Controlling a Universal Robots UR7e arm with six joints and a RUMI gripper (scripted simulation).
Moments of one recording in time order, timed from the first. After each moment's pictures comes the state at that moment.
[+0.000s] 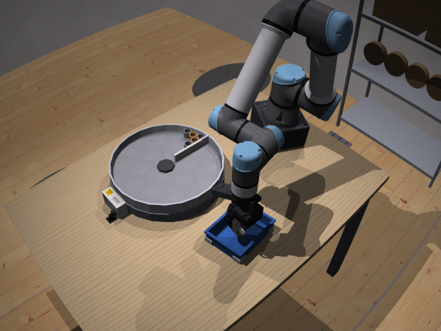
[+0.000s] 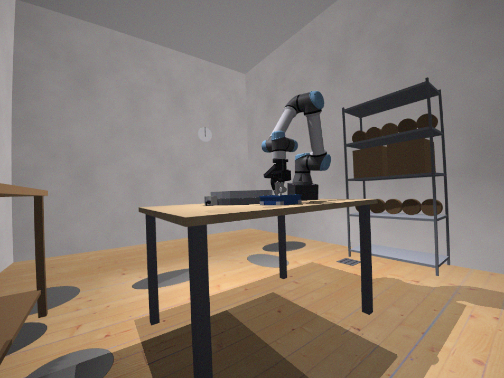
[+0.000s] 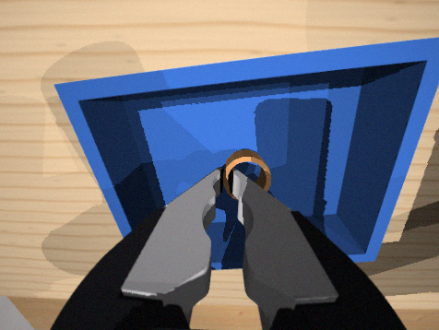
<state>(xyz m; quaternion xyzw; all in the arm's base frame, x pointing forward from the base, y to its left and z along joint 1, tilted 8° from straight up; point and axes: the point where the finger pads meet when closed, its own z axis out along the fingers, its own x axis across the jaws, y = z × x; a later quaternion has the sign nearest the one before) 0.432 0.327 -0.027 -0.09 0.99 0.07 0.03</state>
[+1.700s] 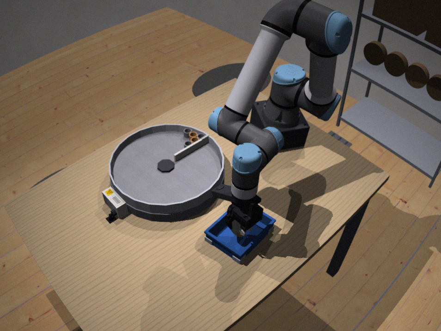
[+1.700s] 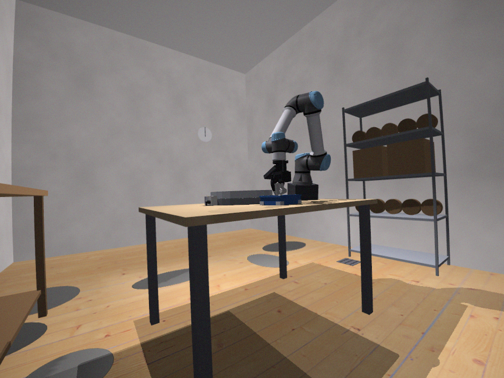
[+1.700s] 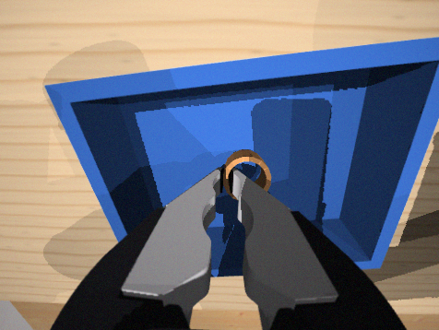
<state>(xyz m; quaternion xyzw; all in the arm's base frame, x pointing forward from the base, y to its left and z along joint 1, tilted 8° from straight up) 0.432 0.328 -0.033 -0.09 0.99 0.07 0.03</state>
